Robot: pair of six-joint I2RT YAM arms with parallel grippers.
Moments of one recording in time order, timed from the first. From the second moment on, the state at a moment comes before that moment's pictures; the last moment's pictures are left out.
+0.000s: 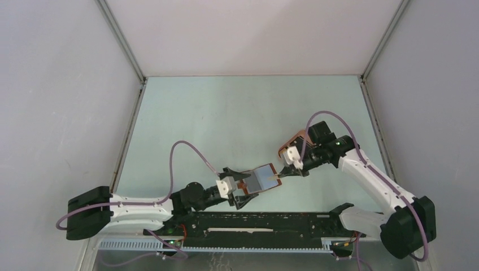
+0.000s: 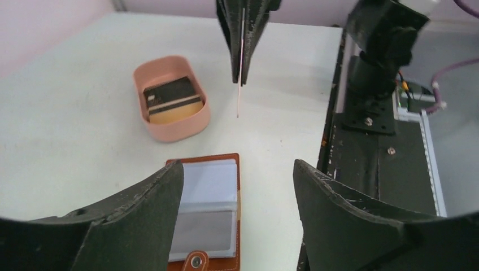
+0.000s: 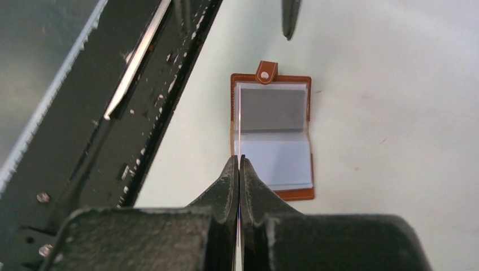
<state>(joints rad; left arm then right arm) -1.26 0.93 0.12 0.87 0.00 0.11 0.44 1.12 0.87 -0.94 -1.05 -1.36</state>
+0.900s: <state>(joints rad) -1.12 1.25 0.21 0.81 -0.10 -0.62 0.47 1.71 1.08 -0.68 -0.89 -0.23</state>
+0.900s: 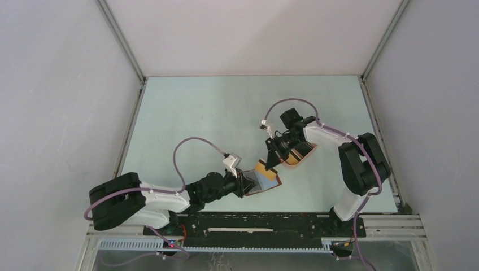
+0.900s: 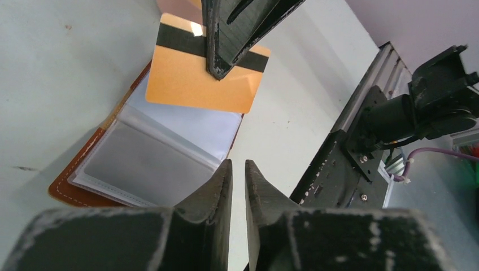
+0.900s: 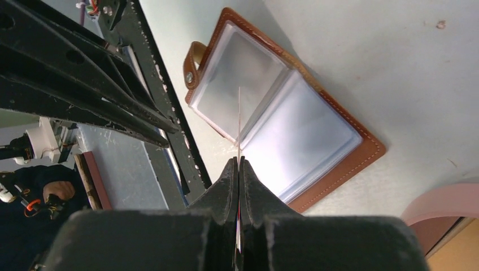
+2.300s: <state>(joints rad) -1.07 1.35 0.23 0.61 -0.20 -0.75 0.50 1.88 1.12 -0.71 -0.84 -0.16</state>
